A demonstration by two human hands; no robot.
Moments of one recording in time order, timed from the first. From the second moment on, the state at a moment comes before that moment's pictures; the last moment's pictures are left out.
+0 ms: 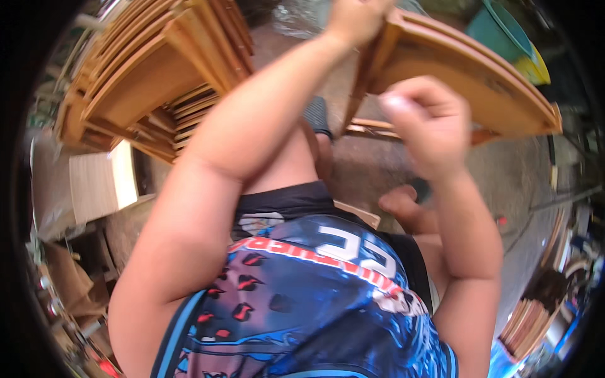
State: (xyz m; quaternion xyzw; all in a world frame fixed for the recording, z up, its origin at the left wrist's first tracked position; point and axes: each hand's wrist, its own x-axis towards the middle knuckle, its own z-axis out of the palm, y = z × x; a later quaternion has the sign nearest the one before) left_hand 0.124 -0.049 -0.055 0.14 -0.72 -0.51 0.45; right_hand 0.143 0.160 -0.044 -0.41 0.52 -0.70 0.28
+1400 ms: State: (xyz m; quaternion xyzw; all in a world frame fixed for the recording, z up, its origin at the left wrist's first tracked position) left_hand -0.107 -0.292 -0.345 0.38 -0.92 -0.01 -0.06; right_hand -0.068 0.159 0.025 -0.48 0.87 -0.14 0.01
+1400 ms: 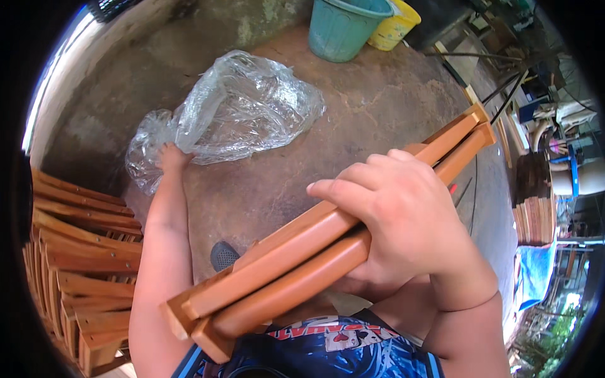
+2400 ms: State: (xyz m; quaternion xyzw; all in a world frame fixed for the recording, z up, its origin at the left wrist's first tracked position) left_hand -0.128 -0.265 -0.356 0.27 -0.95 -0.06 -0.17; right_hand -0.024 0.187 0.017 -0.45 0.88 -0.13 -0.03
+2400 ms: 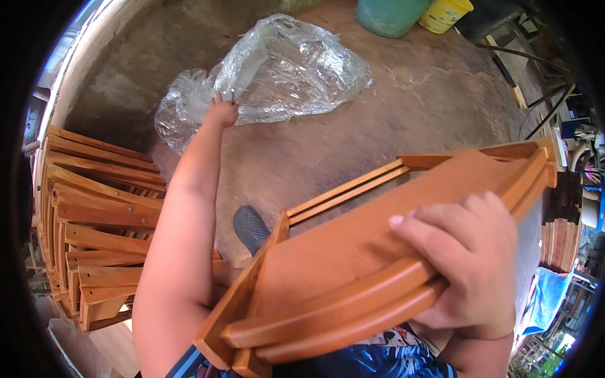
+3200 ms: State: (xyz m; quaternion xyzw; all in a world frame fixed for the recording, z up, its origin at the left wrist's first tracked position) left_hand 0.012 -0.022 0.026 0.01 -0.40 -0.91 0.11; right_hand 0.067 0.308 0.066 -0.39 0.83 -0.08 0.39
